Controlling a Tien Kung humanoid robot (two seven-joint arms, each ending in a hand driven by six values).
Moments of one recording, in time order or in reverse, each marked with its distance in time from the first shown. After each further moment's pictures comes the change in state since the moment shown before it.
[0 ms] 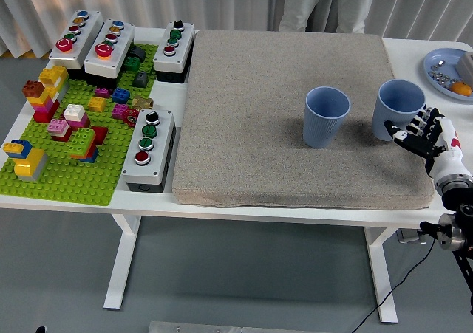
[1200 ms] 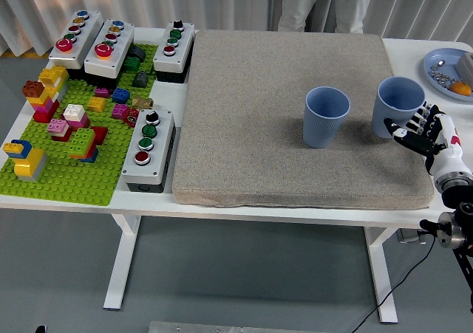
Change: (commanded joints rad) left arm -0.002 0.002 -0.002 0.000 -0.001 0.000 -0.002; right arm 0.006 -0.001 -0.005 0.006 -0.013 -0.003 -0.004
